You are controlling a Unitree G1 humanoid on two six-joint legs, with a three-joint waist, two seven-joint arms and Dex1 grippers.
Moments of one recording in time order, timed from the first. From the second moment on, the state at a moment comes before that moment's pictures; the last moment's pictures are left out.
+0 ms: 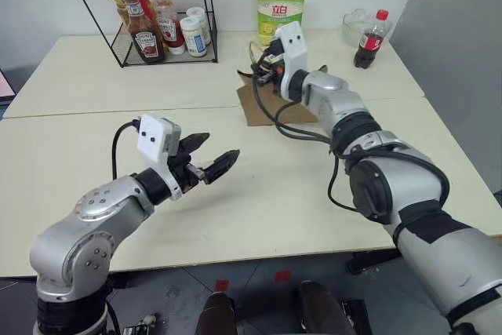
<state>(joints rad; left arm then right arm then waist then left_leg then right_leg) -0.18 0.54 0.29 -0.66 -0.79 0.93 -0.34 -1.48 -0.04 -0.16 1.33 0.06 0.03 0.59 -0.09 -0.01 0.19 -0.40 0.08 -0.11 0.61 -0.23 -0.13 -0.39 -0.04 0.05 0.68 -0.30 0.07</state>
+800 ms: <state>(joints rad) -0.07 0.54 0.36 -0.74 -0.85 0.91 -0.20 -1.52 0.13 -0.16 1.33 0.08 0.03 0.64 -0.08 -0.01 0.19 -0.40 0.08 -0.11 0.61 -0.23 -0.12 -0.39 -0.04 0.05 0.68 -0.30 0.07</state>
